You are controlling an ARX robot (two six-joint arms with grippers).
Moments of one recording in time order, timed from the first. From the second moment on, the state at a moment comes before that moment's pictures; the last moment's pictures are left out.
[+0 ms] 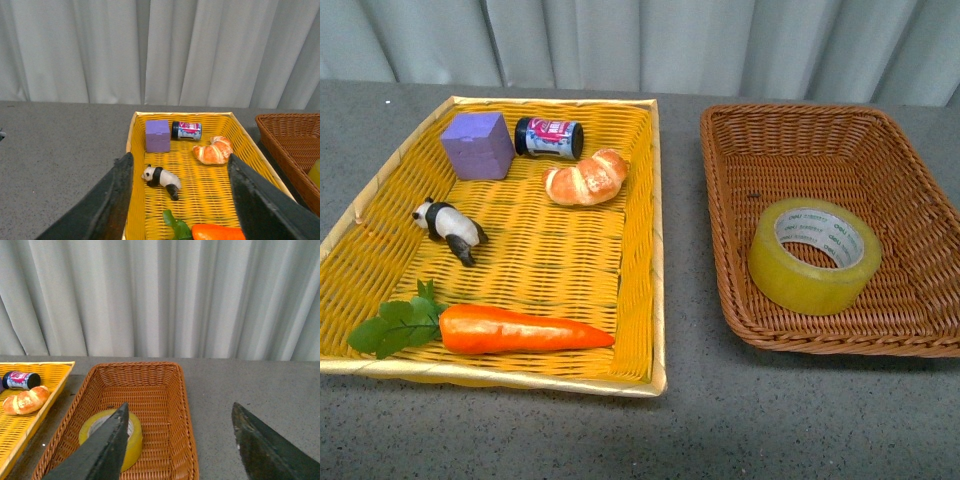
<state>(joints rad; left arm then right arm) 0.00 0.01 0.02 0.00 0.00 0.00 0.00 0.00 0.01 0.00 0.00 0.00</state>
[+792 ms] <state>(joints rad) 0.00 0.01 0.02 0.00 0.00 0.00 0.00 0.00 0.01 0.00 0.00 0.00</state>
